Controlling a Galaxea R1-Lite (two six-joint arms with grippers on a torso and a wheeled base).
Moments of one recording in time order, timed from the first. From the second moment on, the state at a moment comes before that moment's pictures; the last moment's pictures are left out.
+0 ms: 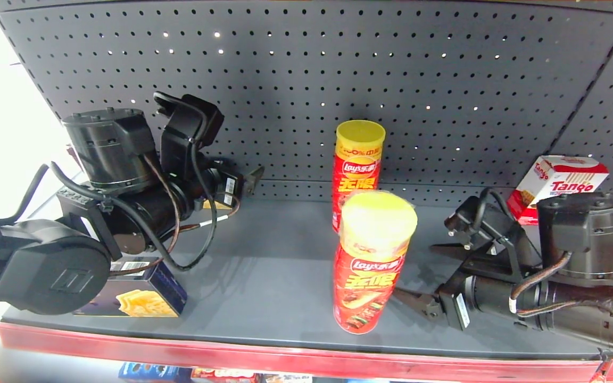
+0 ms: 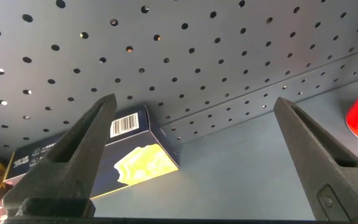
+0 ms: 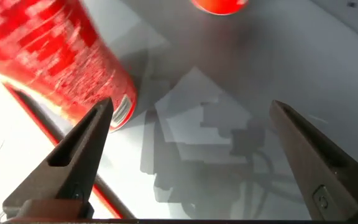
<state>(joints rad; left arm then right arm) -0.41 1.74 -0.93 -0.81 0.17 0.30 0.64 1.51 -0.67 -0.46 0.00 -0.18</state>
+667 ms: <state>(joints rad) -0.40 1.73 -0.92 -0.81 0.17 0.30 0.60 1.48 -0.65 -0.49 -0.02 -0.18</state>
